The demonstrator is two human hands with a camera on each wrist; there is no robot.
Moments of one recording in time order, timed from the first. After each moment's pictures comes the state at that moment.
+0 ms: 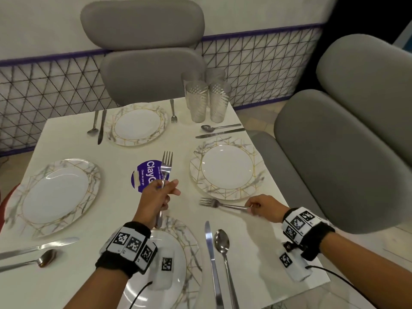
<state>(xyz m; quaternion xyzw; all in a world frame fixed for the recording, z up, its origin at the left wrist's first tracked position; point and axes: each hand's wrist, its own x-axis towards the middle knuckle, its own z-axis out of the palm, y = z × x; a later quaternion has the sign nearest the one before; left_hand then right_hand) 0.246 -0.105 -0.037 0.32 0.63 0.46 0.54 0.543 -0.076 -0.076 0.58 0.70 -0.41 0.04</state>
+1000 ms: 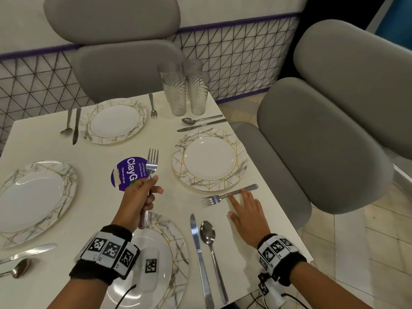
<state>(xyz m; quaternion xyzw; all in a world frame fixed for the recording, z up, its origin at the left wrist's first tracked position) 0.253 -0.109 -0.040 0.30 0.62 0.45 0.57 0.531 -0.147 -0.136 0.65 0.74 -0.16 -0.01</state>
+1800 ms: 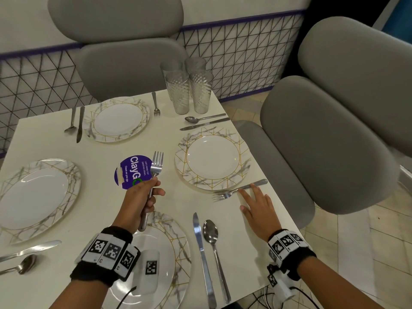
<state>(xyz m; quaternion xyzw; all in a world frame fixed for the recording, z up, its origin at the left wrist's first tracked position) 0.250 -0.114 -0.038 0.28 0.63 0.43 0.58 0.553 -0.136 -0.137 0.66 0.73 -0.17 -0.02</state>
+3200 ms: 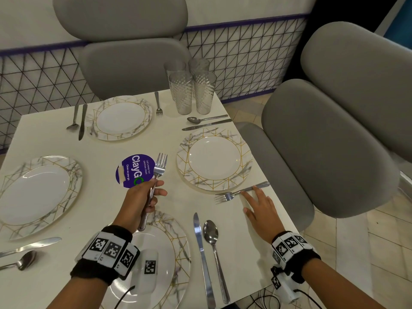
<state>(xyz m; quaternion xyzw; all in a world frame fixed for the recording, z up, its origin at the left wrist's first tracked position) 0.248 -0.118 -0.037 0.27 0.61 0.43 0.61 0.560 -0.137 -0.134 0.65 0.73 -0.20 -0.07</state>
